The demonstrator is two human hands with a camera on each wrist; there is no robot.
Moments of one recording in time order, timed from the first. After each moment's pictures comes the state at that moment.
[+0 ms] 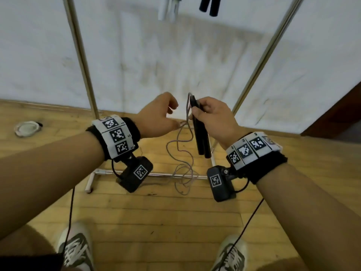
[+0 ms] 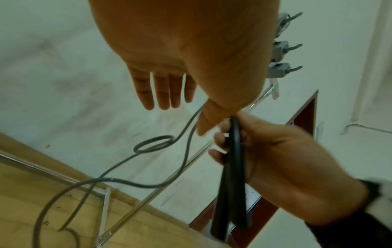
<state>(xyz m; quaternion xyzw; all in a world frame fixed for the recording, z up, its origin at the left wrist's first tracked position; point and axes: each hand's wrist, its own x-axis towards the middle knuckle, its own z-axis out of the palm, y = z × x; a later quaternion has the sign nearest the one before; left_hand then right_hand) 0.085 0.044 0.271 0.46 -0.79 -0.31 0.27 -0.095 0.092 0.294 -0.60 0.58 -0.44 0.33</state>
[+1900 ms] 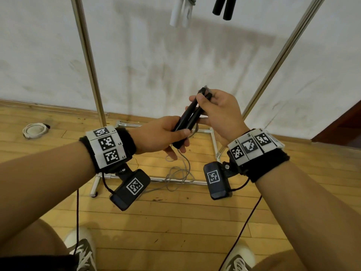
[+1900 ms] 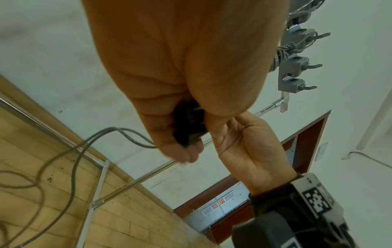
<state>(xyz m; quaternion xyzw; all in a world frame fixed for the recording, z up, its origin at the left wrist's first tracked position) 0.100 0.058 0.272 0.35 -0.71 -0.57 0.21 -0.073 0.064 0.308 -0.50 0.51 -0.55 0.43</state>
